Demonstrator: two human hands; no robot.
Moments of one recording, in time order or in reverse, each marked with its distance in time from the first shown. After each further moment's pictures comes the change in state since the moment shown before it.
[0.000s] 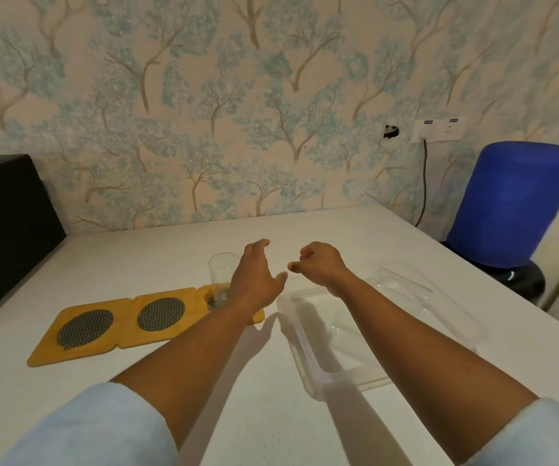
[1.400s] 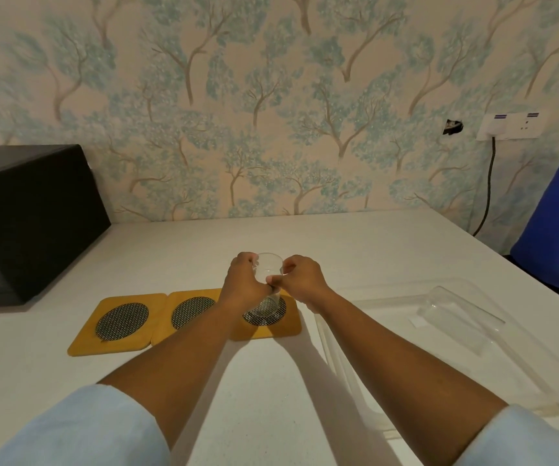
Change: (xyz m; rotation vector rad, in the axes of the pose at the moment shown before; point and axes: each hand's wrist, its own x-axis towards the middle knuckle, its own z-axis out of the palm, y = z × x) left_hand 0.021 -0.126 -0.055 -0.158 0.066 -0.323; right_hand 0.035 -0.063 0.143 0.159 -0.196 -0.152
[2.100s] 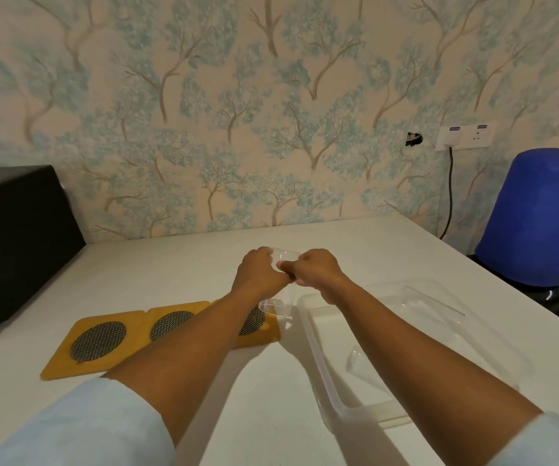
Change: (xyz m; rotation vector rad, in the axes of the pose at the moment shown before) left_hand -0.006 0.079 0.019 0.080 -0.093 0.069; right_hand -0.005 -0.002 -0.074 0.111 0.071 0.134
